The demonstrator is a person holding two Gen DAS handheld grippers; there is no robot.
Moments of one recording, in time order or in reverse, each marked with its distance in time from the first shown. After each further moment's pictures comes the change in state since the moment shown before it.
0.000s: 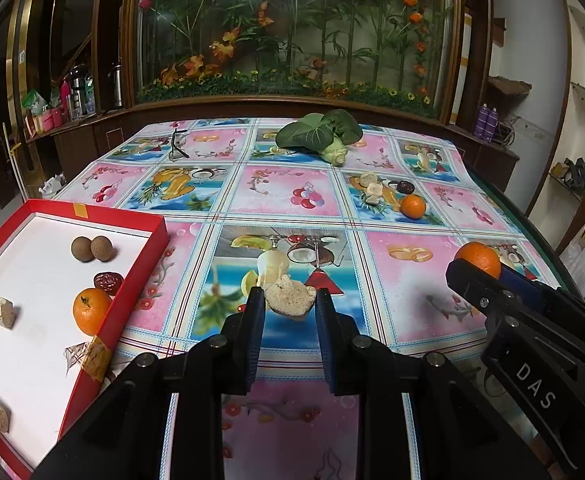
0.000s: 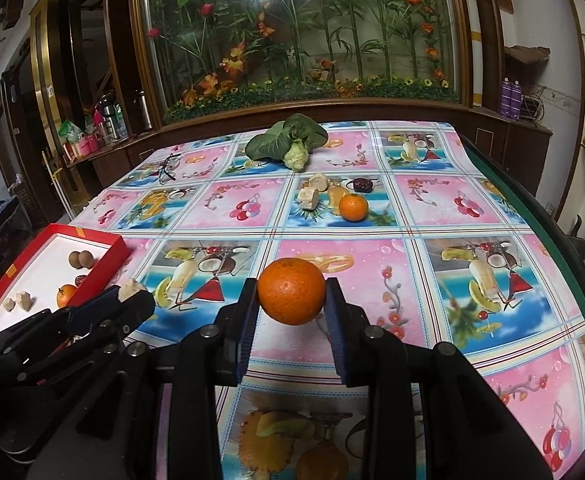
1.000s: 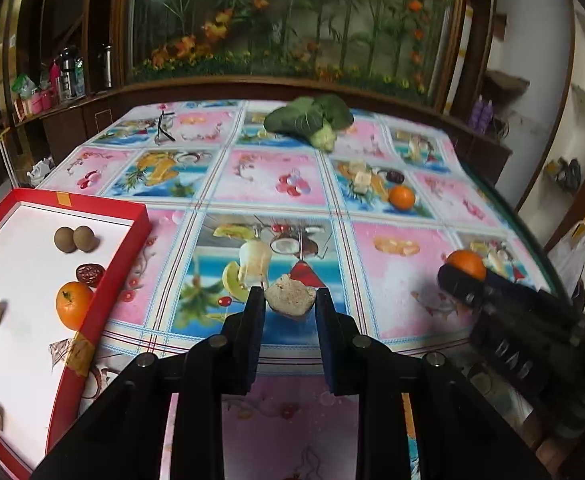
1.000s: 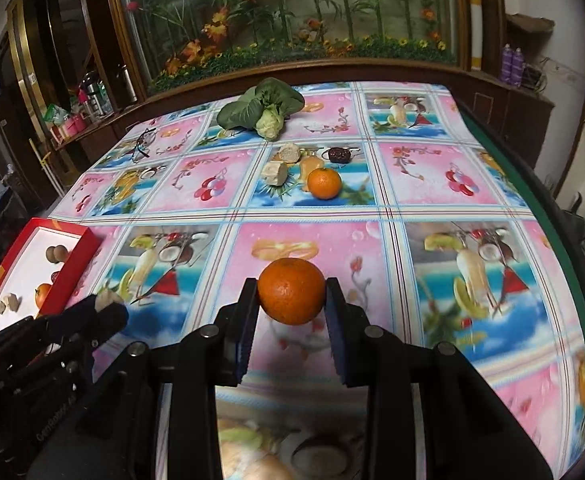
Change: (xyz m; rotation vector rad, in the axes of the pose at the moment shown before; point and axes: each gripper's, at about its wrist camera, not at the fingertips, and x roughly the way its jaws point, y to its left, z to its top) left arm 0.003 -0.003 0.009 -0.024 0.067 -0.052; right arm 0.021 -0.027 0.012 0.027 0.138 -0.030
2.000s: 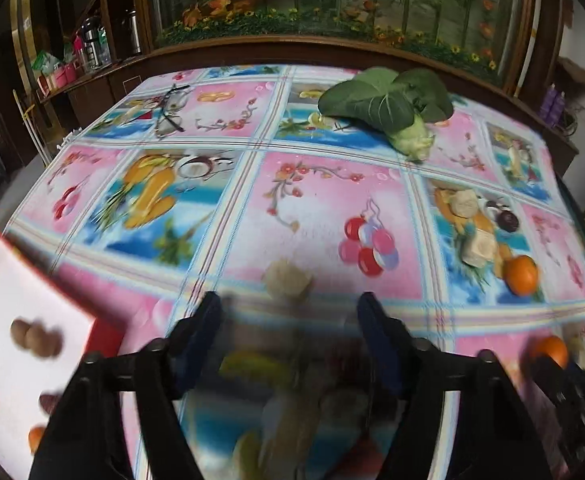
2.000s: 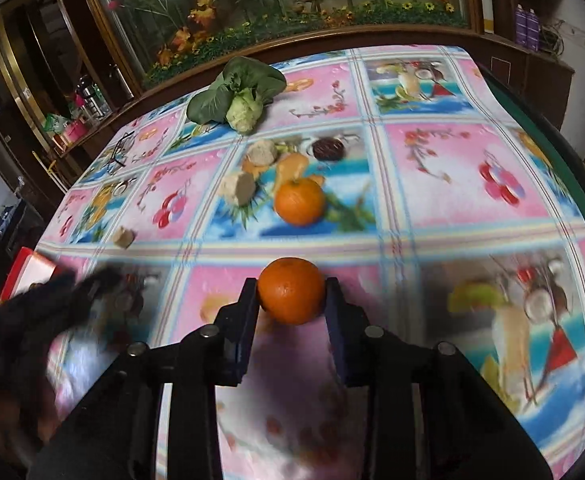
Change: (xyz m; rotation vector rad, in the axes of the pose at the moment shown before) left arm 0.132 0.018 0.080 -0.060 0.183 0.207; right arm 0.076 -0.053 0.039 0.085 0.117 0.126
